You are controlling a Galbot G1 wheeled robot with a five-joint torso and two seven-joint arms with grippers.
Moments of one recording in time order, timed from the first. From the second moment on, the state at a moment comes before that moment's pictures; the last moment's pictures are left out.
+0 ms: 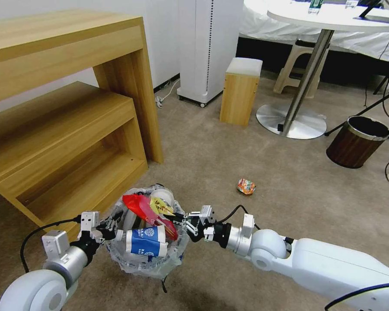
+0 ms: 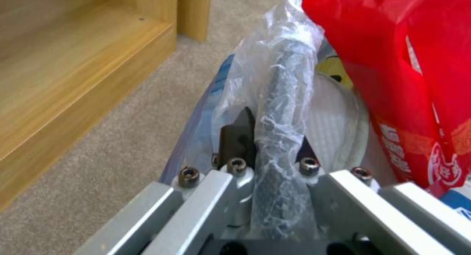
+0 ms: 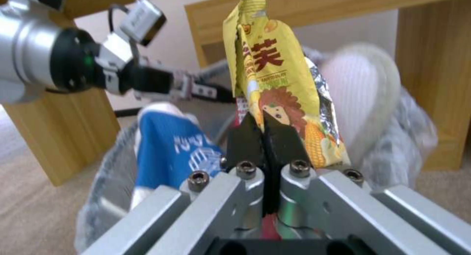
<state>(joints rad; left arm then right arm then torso) 1.64 -1.08 -0.74 -2.24 -0.71 0.51 -0.01 -0.43 0.73 -0.87 1.81 0.99 0.36 -0.25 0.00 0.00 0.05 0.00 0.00</state>
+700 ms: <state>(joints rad) 1.64 -1.07 -0.74 -2.22 -0.72 0.52 -0.01 -0.51 0.72 -0.79 1.81 0.96 0.36 -0.24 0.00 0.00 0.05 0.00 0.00</state>
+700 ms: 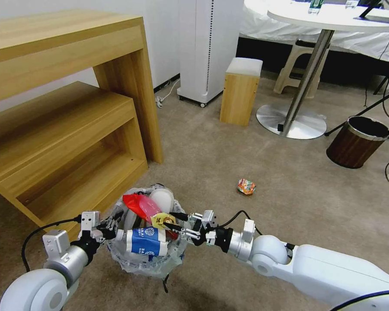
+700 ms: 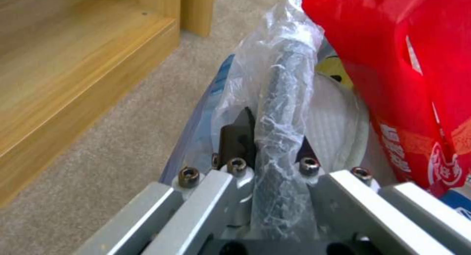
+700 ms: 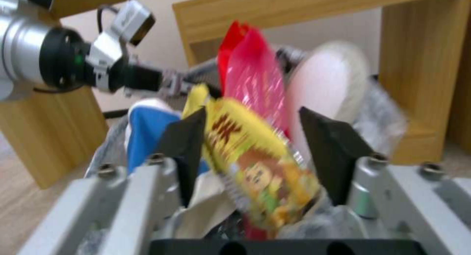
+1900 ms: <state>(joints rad) 1.66 -1.07 -0.72 -2.24 -0.63 0.50 0.04 -1.18 0.61 0.35 1.76 0.75 0.10 0.41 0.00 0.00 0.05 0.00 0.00</state>
